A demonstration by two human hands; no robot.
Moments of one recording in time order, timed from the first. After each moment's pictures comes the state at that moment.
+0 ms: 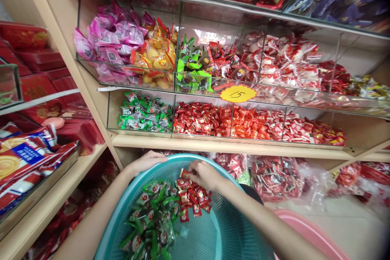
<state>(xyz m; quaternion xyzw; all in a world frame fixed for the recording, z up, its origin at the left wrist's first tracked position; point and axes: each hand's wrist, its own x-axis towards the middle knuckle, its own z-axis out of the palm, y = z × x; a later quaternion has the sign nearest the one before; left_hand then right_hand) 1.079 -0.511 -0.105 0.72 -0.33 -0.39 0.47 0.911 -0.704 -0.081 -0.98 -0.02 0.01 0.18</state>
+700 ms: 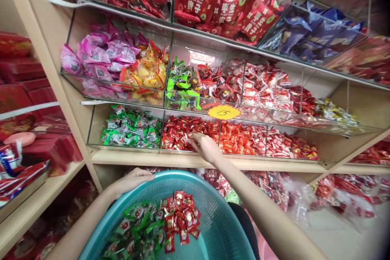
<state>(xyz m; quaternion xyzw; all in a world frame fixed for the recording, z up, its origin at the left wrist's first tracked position) 1.082 -0.514 -0.107 0.71 -0.34 -0.39 0.48 0.958 -0.762 0.016 -0.98 0.06 -0.15 0.07</state>
